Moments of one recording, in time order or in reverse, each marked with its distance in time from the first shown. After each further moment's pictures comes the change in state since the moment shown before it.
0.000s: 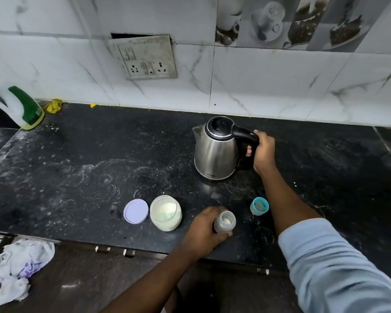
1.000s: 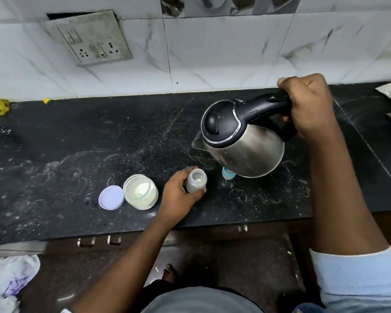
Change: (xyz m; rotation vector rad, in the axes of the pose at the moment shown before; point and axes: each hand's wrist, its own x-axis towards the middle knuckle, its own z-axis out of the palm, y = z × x) left_hand -0.004 0.035 -0.010 -0.179 0.175 -0.023; right_hand -0.136 -0.158 -0.103 -0.559 0.031 -0.461
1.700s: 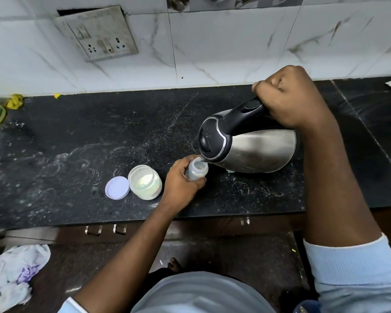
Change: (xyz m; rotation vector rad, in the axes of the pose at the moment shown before) left_hand -0.004 0.021 -0.001 -0.019 0.046 -0.036; right_hand -0.020 -0.038 0.009 -0.446 -0.261 -0.247
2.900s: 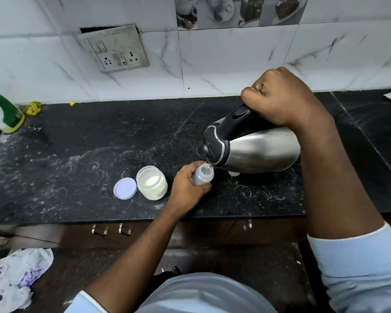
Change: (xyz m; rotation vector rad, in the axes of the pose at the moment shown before) left_hand -0.016 0.008 -0.001 0.070 -0.045 -0.003; right_hand -0.002 -0.031 -0.009 -0.241 -0.077 -0.103
